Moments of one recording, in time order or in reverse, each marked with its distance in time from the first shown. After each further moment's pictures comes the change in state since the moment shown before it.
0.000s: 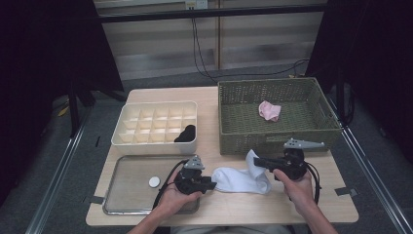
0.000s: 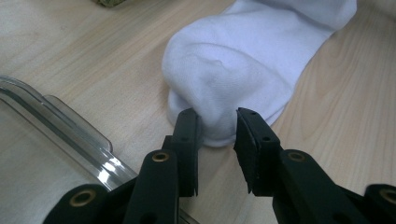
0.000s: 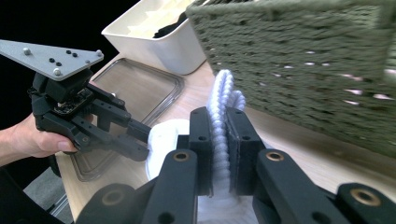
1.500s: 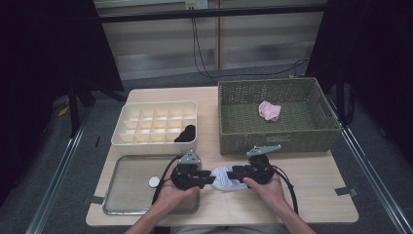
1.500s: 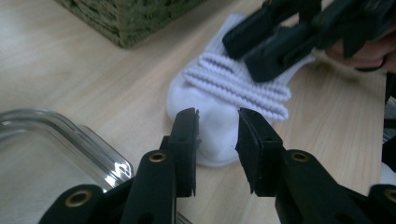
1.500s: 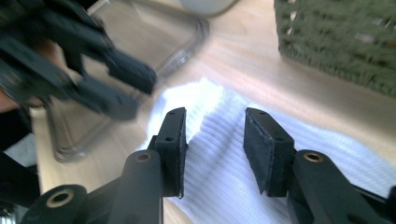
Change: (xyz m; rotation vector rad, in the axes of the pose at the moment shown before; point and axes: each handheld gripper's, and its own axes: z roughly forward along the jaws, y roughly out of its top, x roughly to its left) left arm 0.005 0.012 -0.018 -0.091 -0.011 -0.006; right arm 0.020 -0.020 0.081 0.219 0.024 -0.071
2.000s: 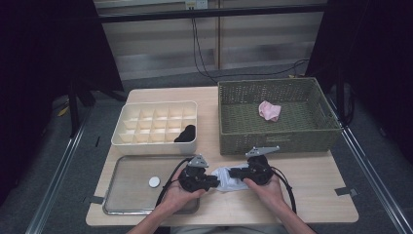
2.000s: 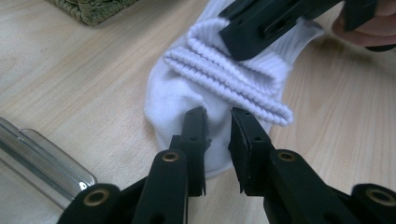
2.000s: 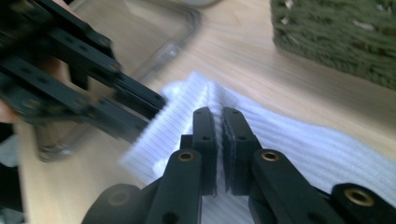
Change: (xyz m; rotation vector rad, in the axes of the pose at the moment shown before) left arm -0.005 -0.005 0.027 0.085 -0.017 0.029; right arm 0.002 0.001 0.000 -0.018 -0.007 0.010
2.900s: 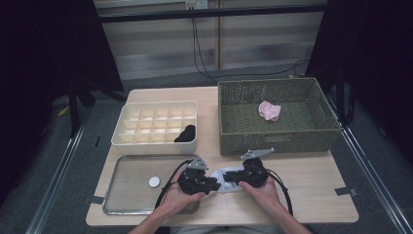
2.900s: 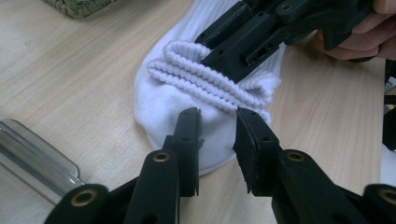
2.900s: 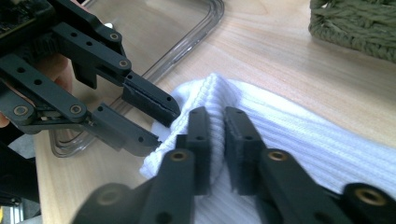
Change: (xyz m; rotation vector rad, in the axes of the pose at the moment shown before) left arm -0.005 -0.002 -0.006 -0.001 -0.029 -0.006; right arm 0.004 -0.006 0.013 0.028 0.044 -0.008
